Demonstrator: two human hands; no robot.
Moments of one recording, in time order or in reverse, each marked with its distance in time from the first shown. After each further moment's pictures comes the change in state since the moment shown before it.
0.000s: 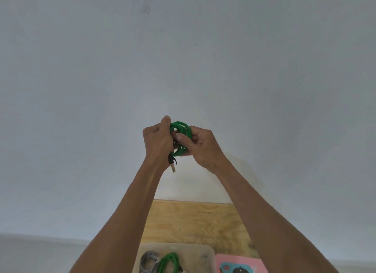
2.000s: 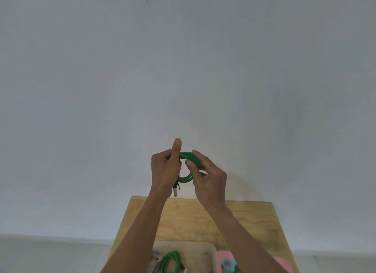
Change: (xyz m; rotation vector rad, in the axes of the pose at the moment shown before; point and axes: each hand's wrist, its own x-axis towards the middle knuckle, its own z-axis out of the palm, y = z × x) left_hand -0.026 -0.062 -0.025 0.161 -0.156 -0.045; right_hand -0.058 0.067 0.035 -0.224 0.529 -0.125
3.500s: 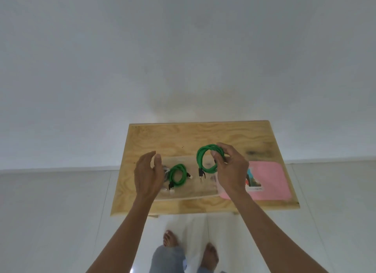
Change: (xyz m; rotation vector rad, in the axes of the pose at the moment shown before) left_hand -0.117 -0.218 -0.115 0.625 -0.034 -0.061; right_hand -0.169 0.089 -0.049 -0.331 0.054 0.430
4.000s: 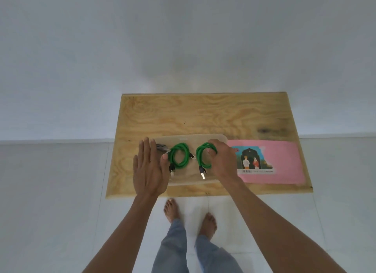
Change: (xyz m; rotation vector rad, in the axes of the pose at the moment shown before) left_hand -0.018 -0.074 0.044 0.472 -0.196 0.092; right_hand 0.006 0.078 0.058 -0.457 -0.347 0.088
